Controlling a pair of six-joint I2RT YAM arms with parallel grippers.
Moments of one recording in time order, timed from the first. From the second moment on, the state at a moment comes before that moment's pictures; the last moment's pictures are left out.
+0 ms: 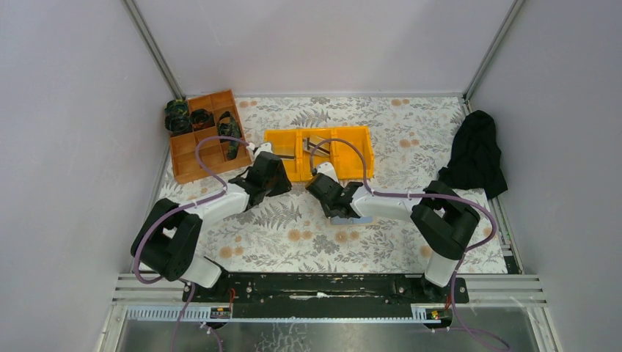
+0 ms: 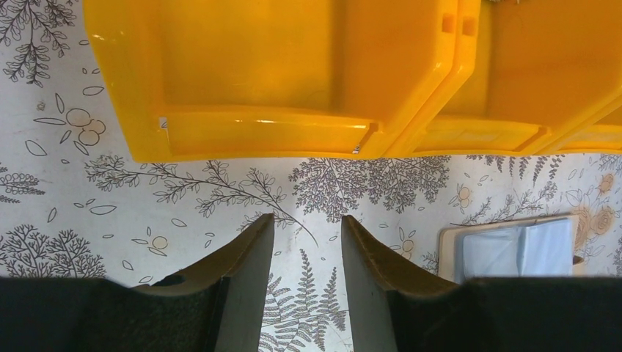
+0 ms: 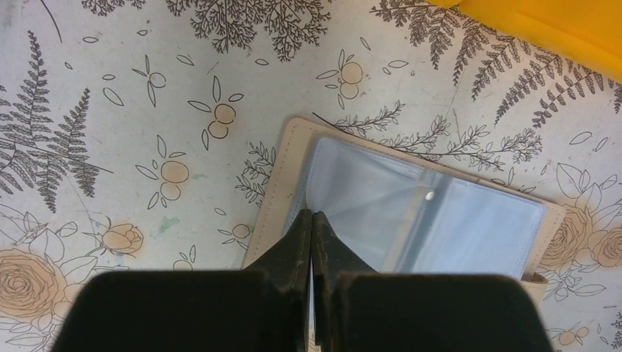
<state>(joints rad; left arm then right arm) -0.49 1.47 0.73 -0.05 -0.11 -0.68 0.96 1.76 1.04 -0.36 0.39 0.44</state>
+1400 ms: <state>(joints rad) -0.48 1.48 0.69 0.10 0.10 -0.69 0.86 1.41 0.69 -0.09 0.22 0.52</state>
